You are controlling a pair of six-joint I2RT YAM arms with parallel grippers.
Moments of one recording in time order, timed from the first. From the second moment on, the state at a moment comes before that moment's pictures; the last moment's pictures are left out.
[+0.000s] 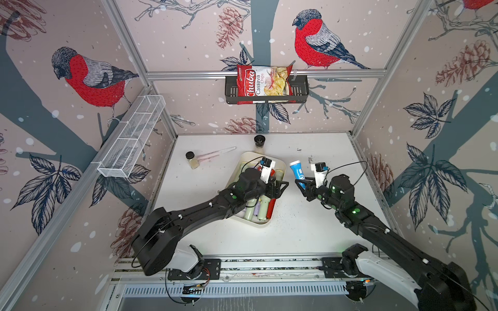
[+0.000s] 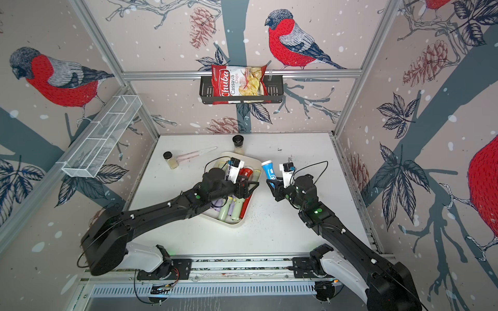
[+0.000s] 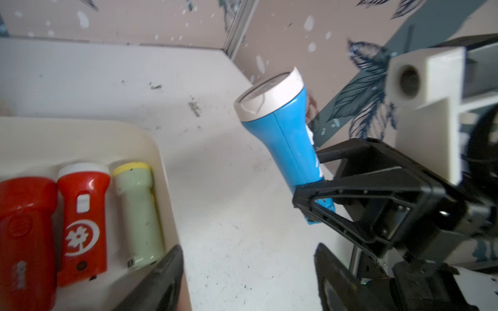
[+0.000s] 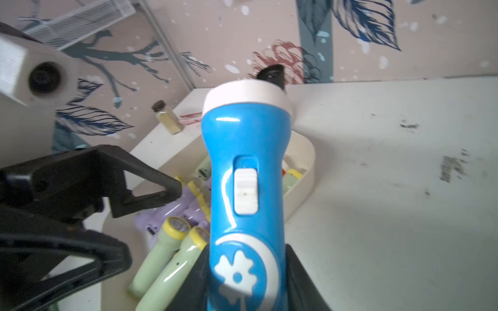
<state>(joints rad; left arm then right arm) -0.82 1.38 0.77 0.35 0.25 -0.44 0.51 0.89 0.48 0.14 -0.31 0.23</state>
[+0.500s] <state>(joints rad) -0.82 1.38 0.63 0.97 0.45 -0.42 0.52 0.83 0.44 0.35 -0.72 0.21</state>
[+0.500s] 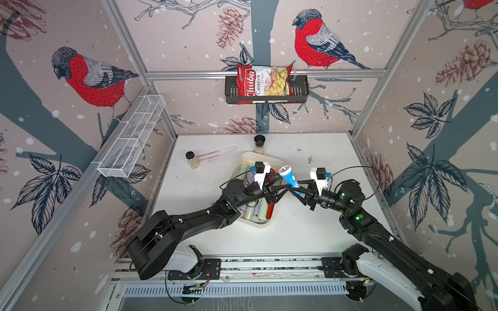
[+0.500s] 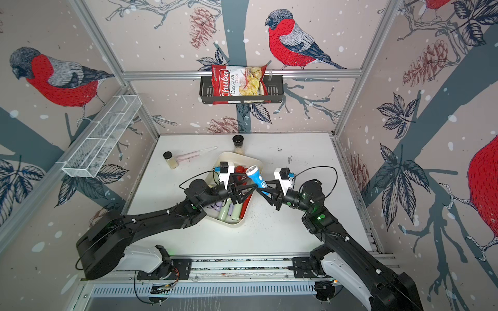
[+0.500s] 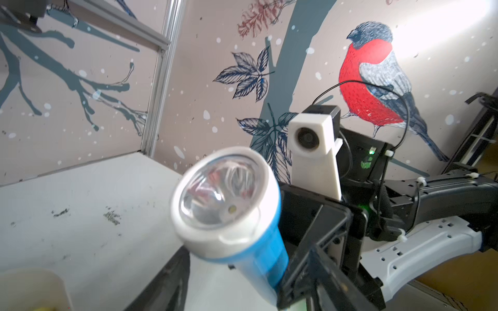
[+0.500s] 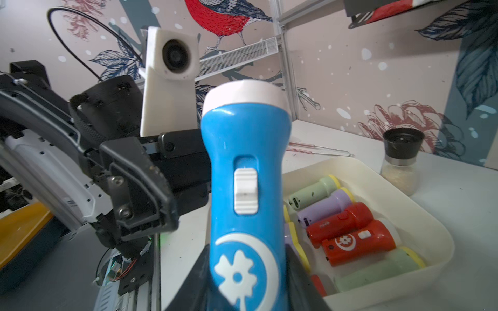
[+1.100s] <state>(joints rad) -0.82 1.43 0.64 1.14 0.54 -0.48 0.52 0.85 0.45 0.37 -0.86 0.17</state>
